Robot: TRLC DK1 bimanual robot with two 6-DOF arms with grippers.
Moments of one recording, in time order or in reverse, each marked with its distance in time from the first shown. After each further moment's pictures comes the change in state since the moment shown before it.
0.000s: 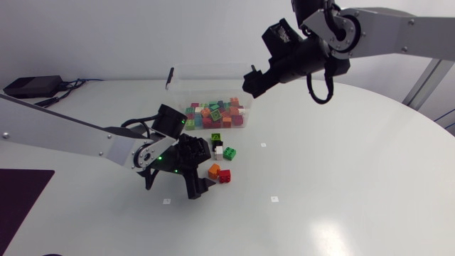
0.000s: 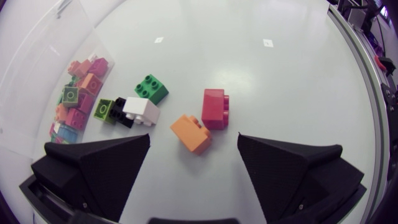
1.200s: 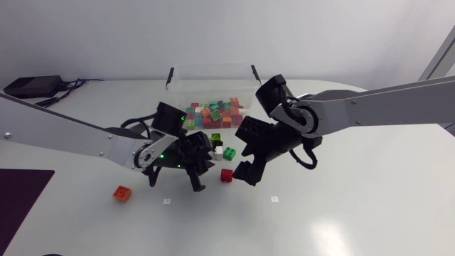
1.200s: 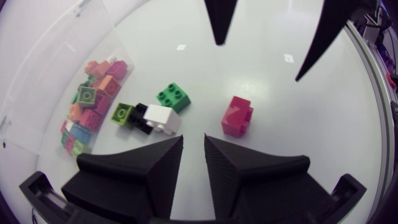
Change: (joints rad) left arm 0.006 -0.008 0.000 0.100 -0.045 -0.080; right arm 0.141 0.042 -0.382 0.016 -0.175 -0.303
